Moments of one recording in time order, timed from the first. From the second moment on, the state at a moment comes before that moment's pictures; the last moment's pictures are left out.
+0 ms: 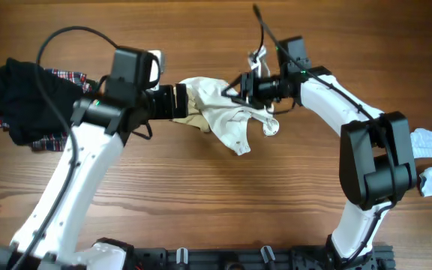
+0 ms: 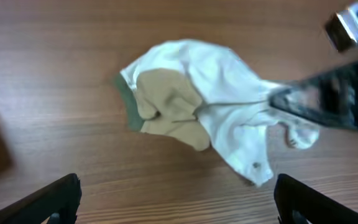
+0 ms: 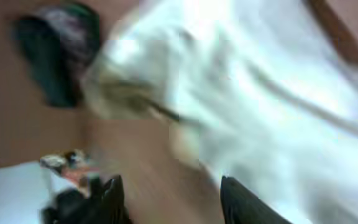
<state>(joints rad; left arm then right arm) -0.29 1.43 1.28 -0.87 0.07 -0.30 0.25 2.00 1.32 -0.48 -0.85 0.41</state>
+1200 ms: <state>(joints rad) -0.29 1.91 1.40 -0.52 -0.12 0.04 0.26 1.90 1.32 -0.71 -0.29 0.18</state>
